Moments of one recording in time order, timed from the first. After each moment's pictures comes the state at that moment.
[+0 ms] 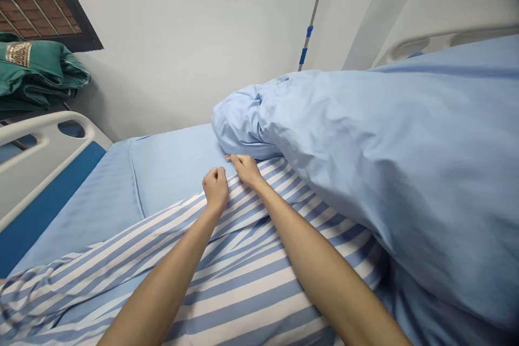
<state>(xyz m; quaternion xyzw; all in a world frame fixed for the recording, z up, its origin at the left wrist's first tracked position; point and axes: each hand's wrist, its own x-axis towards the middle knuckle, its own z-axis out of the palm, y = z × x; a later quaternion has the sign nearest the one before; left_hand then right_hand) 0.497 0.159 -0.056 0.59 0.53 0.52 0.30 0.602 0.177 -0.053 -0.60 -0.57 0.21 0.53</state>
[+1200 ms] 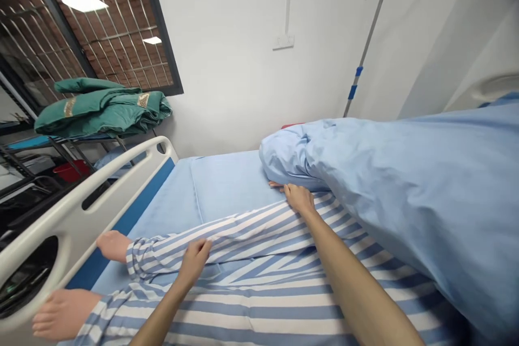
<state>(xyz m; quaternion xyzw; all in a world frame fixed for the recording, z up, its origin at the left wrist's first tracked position) 0.260 0.055 -0.058 0.66 0.61 0.32 0.32 0.606 0.165 -0.038 -0.79 -0.59 0.07 0.17</state>
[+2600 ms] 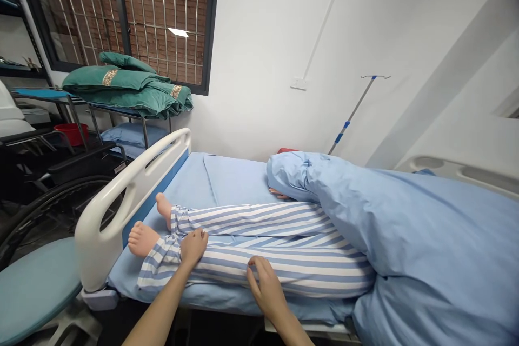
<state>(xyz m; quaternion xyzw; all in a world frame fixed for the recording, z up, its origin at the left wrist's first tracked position) 0.147 -0.015 -0.075 0.64 0.74 0.17 0.12 0.369 -0.125 -0.048 -0.54 -0.77 0.06 0.33</state>
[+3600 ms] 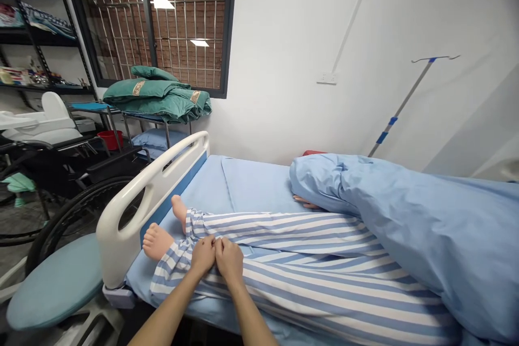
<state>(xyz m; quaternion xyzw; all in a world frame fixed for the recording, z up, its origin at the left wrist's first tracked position) 0.133 -0.011 -0.087 0.65 0.71 0.20 0.16 0.232 -0.024 -0.075 -0.64 -0.71 0.09 0.28</state>
